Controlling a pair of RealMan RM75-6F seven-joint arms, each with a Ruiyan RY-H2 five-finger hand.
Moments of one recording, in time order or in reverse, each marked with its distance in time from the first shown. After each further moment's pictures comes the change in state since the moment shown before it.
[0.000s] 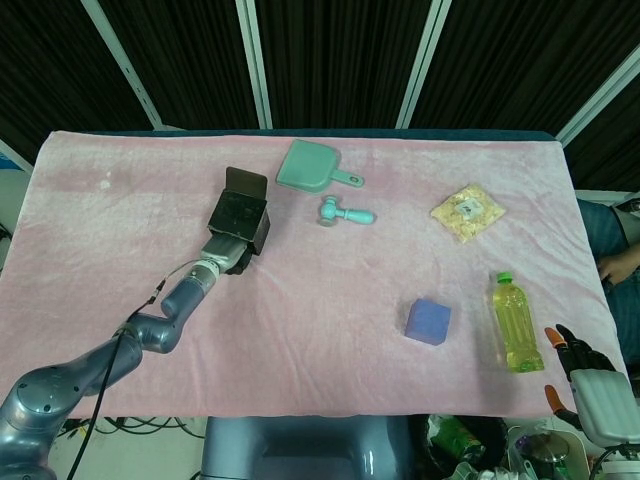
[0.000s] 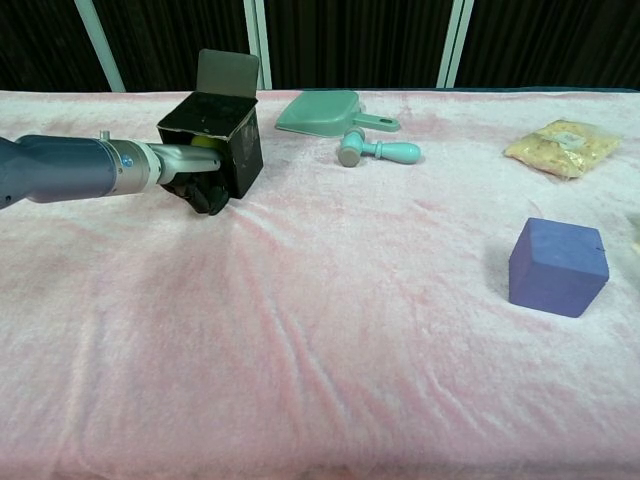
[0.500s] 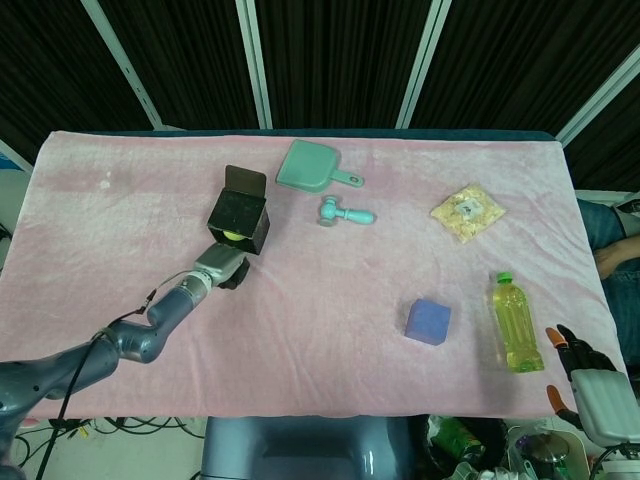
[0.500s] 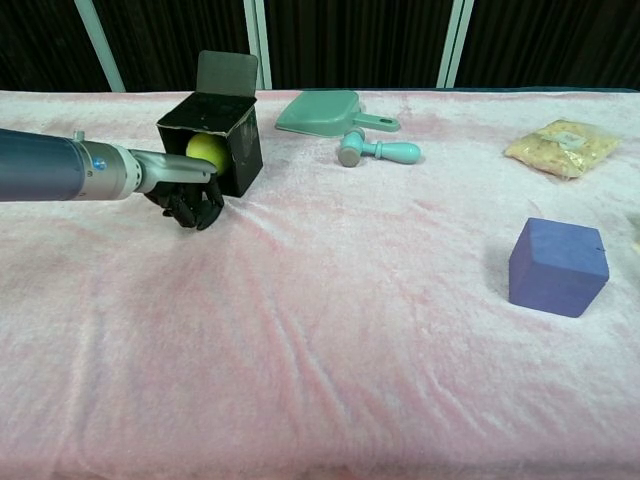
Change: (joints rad) left arm 0.031 0.195 0.075 -0.323 -0.071 0.033 0.087; right arm 0.002 0.003 0.003 -0.002 0.015 -0.010 -0.015
